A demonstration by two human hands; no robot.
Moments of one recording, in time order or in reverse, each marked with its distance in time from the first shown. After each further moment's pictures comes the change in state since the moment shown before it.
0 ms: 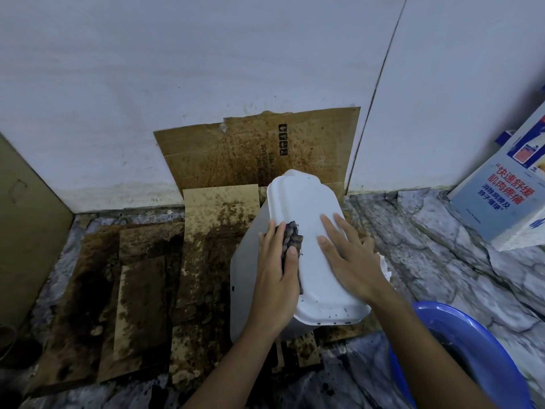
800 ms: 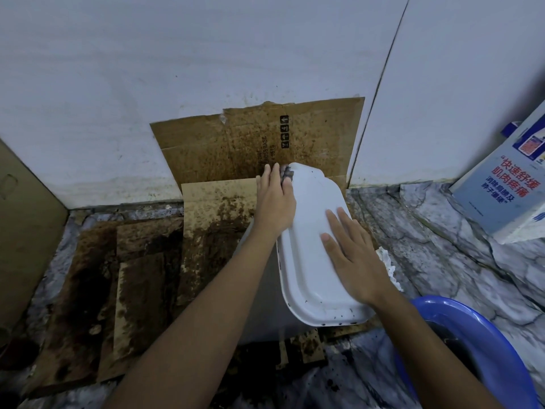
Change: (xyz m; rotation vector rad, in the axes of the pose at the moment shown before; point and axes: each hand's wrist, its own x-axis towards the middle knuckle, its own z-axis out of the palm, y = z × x) left_hand 0.143 0.008 -0.011 0.218 0.038 -0.025; right_hand -0.004 -0.007 0.010 -0.012 0.028 -0.053
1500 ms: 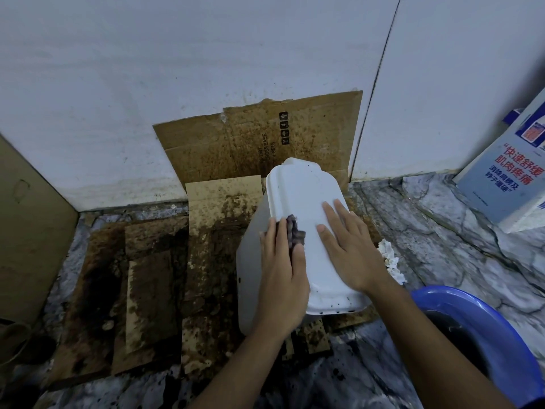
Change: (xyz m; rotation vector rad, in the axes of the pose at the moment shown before) left_hand -0.162 -0.004 0.003 -0.027 0.004 0.018; right_hand -0.004 -0.008 0.000 -0.012 -0.009 -0.011
